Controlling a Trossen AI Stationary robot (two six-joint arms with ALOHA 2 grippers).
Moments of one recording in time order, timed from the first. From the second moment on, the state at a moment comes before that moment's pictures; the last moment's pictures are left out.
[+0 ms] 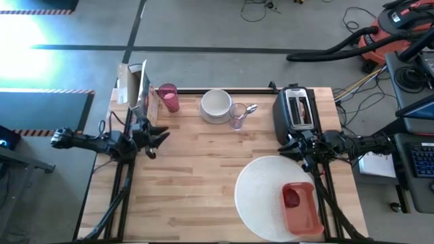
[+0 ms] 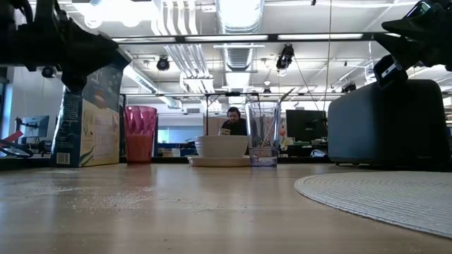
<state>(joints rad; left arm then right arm) -0.17 0.13 0.02 0.28 -0.53 -0.26 0.10 0.01 0.01 0.13 -0.10 0.39</state>
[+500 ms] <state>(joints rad) -0.17 0.41 0.16 0.20 -0.53 -0.38 0.10 0.01 0.01 0.12 -0.10 0.39</state>
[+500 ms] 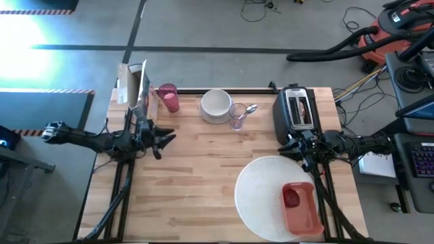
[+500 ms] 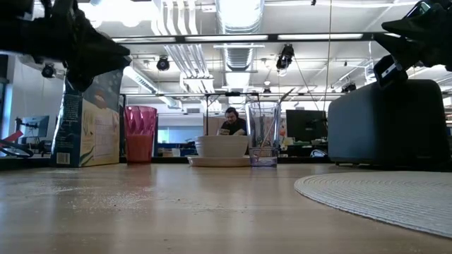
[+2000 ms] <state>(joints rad) 0.15 1.24 0.83 -0.53 -0.37 -0.67 0.10 0.01 0.01 0.11 -0.10 0.39</state>
